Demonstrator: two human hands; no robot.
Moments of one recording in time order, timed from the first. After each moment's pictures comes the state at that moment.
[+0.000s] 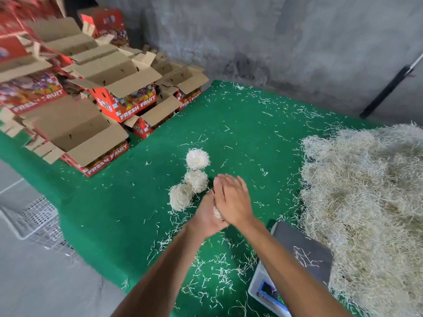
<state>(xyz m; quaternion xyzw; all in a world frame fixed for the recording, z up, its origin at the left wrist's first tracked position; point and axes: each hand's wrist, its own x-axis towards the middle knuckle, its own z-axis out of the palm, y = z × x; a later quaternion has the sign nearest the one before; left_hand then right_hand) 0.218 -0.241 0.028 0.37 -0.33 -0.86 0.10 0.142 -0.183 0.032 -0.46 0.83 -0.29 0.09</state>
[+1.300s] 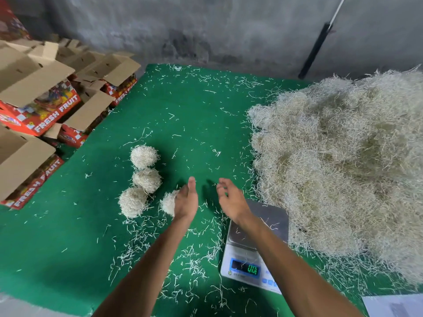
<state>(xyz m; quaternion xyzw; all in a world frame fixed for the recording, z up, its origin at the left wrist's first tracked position) 0.149 -0.201 -0.036 0.46 -0.71 -0.52 0.06 0.069 -0.075 -0.033 -0.21 0.84 -0.44 0.24</state>
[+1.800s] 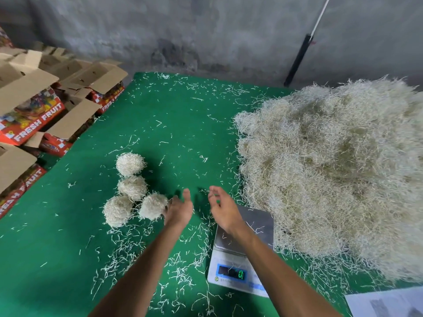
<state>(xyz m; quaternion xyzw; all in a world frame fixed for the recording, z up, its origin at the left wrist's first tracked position) 0.136 -0.189 -0.049 0.46 -0.78 -0.42 -0.06 0.073 -0.051 -0.031 -0.22 0.84 -0.45 0.21</state>
